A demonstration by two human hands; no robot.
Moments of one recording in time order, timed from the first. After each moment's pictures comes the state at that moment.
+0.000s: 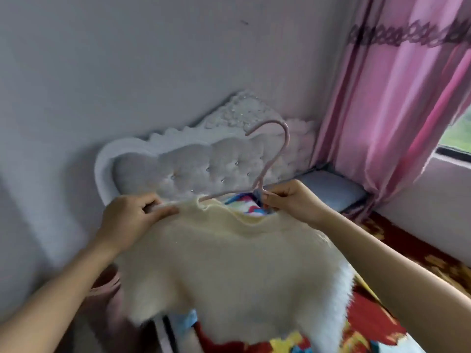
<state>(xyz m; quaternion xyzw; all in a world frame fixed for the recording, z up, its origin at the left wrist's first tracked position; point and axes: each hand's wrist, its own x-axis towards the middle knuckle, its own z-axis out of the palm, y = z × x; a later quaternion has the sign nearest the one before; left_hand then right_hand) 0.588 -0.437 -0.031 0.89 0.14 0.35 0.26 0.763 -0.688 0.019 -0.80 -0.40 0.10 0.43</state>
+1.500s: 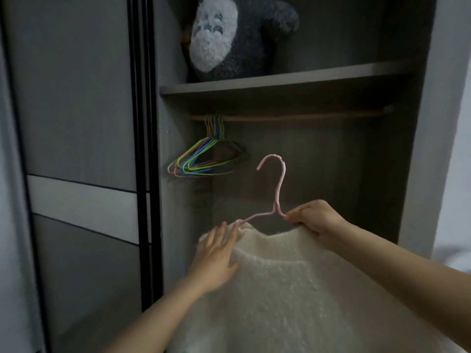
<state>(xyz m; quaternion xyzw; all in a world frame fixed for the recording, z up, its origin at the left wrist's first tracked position) -0.066 -0.155 0.012 0.82 0.54 0.20 -0.08 0.142 -0.209 0.127 -0.62 -0.54 0.32 0.47</state>
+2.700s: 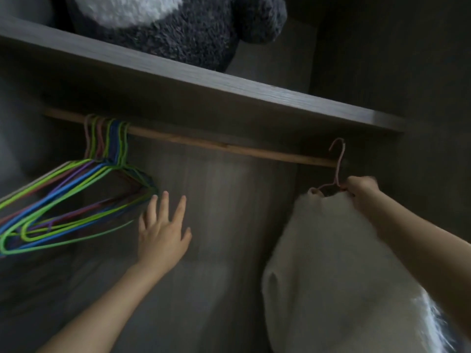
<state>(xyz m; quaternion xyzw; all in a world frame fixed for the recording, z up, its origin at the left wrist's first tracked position) 0.001 0.185 0.128 0.78 0.44 0.42 -0.11 0.301 0.003 0.287 -0.72 -0.19 0.01 0.66</state>
